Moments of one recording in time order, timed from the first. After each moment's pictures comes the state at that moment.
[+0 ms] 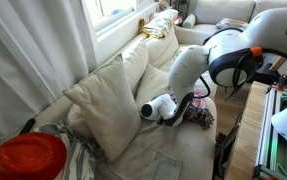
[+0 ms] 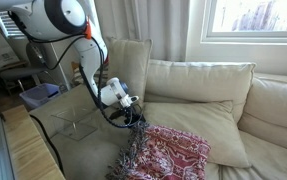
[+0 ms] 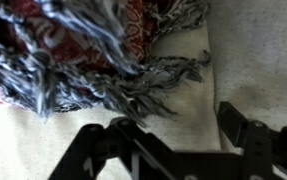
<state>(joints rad) 0.36 1.50 -0.14 -1.33 -0.81 2.45 0.80</state>
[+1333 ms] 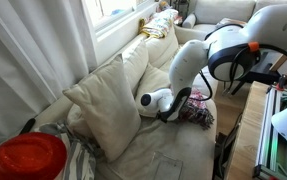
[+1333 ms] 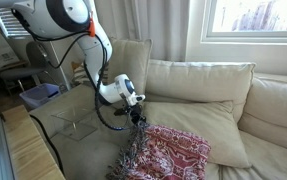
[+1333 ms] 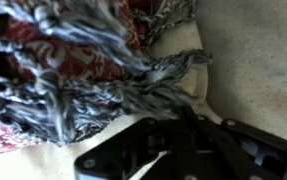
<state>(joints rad) 0.31 1.48 -0.15 -1.33 -0.63 2.49 0.87</state>
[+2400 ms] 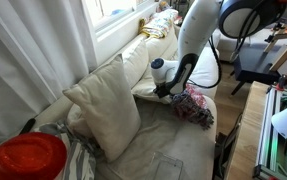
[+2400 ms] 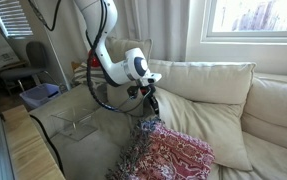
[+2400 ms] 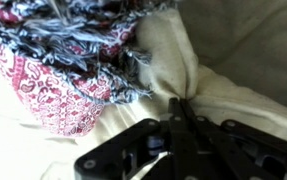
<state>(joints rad) 0.26 1.10 -0.28 -1.75 -0.44 2.85 1.10</state>
